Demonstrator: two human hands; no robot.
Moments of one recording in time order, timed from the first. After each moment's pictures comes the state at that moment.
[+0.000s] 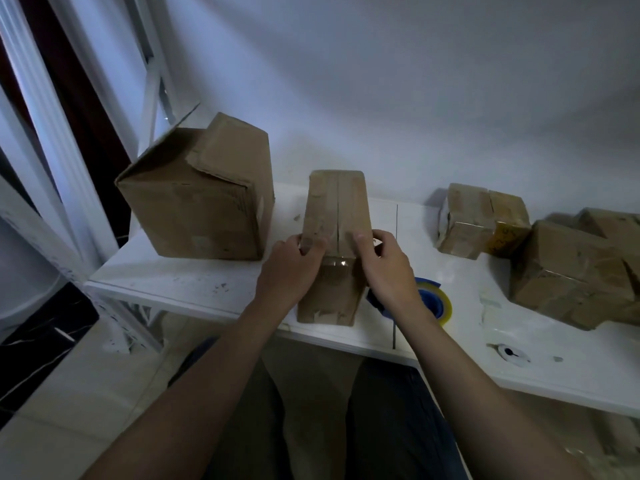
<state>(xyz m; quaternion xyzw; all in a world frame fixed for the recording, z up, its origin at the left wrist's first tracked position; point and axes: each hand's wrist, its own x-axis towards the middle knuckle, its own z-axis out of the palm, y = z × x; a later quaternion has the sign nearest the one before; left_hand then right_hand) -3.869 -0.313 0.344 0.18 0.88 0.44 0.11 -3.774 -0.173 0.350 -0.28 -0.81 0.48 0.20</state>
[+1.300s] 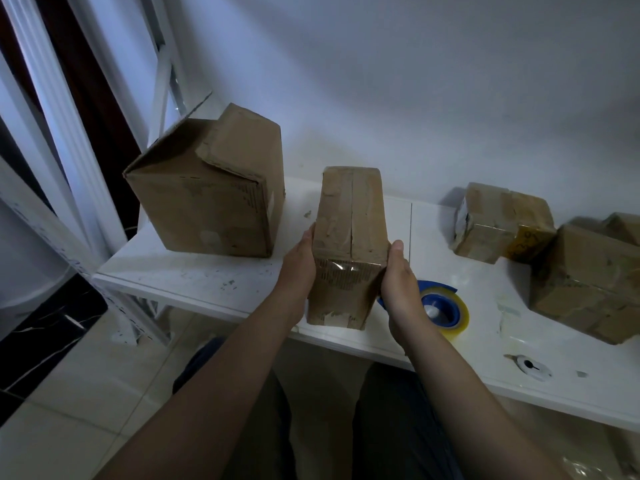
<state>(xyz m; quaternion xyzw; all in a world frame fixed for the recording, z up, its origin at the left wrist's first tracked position) -3.867 -0.301 0.352 0.02 0.70 0.67 0.25 -3.787 -0.184 0.328 -0.37 -0.67 0.63 0.15</state>
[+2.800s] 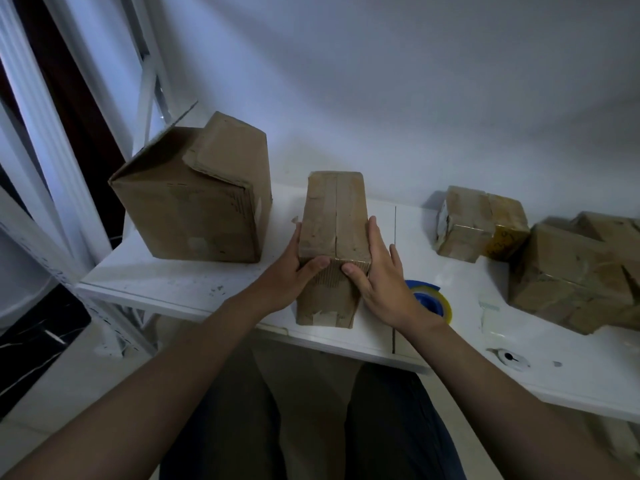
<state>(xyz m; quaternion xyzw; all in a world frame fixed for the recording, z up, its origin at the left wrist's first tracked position) -3.889 -0.324 0.331 0.39 0.73 0.51 0.24 -3.777 -0.151 0.311 -0.10 -0.93 0.33 0.16</state>
